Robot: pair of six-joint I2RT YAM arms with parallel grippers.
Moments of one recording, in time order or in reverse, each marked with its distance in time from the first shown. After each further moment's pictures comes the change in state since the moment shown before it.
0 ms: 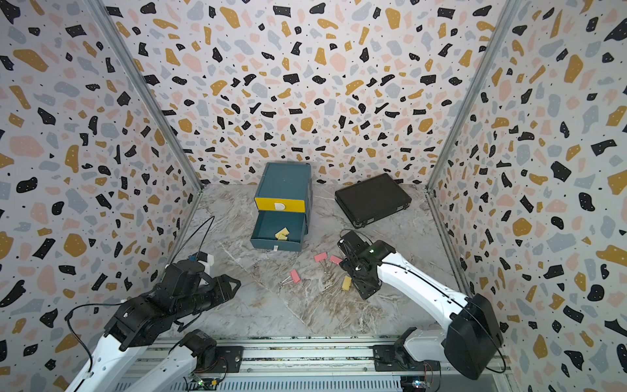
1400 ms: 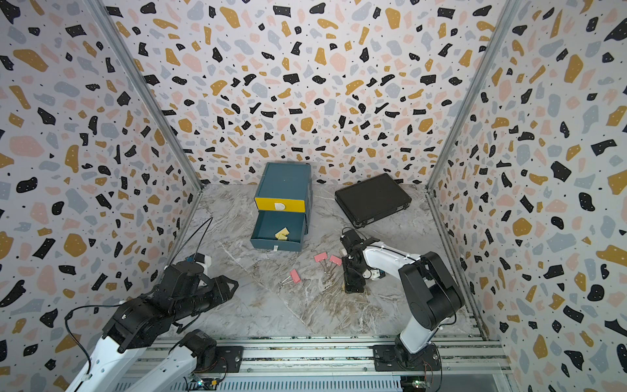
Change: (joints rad) left arm 0.000 -0.010 0.000 -0.023 -0.027 -0.018; right arm -0.142 0.303 -0.093 0.339 -0.217 0.322
